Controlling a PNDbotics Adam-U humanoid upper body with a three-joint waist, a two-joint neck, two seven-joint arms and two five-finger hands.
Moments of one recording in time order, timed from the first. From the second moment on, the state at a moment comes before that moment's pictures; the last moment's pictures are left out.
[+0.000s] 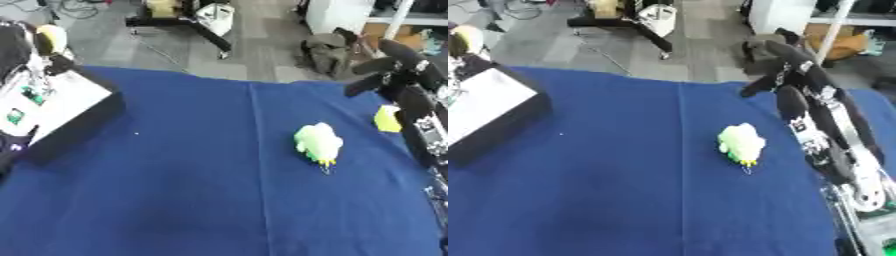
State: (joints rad) left arm -0.80 0.66 -0.17 -0.85 -0.50 0.59 0.48; right arm -0.33 -0.26 0.17 -1.98 -0.01 -0.33 0.21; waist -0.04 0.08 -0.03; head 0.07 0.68
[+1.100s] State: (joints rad) left arm -0.71 0.64 -0.15 -1.16 -0.31 0.44 0.34; right arm -0.31 -0.26 0.16 -1.98 0.03 -0.34 0.22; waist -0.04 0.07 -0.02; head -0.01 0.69
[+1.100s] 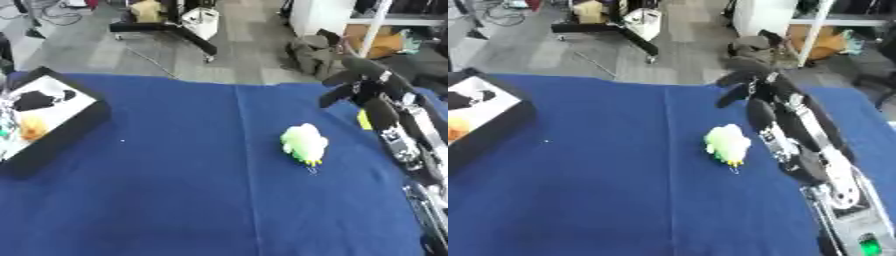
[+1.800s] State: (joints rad) left arm -0.49 0.44 -0.28 -1.97 0.26 0.13 0.14; right arm -0.25 -0.59 0.00 -1.70 0.22 -0.29 0.03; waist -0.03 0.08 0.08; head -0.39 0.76
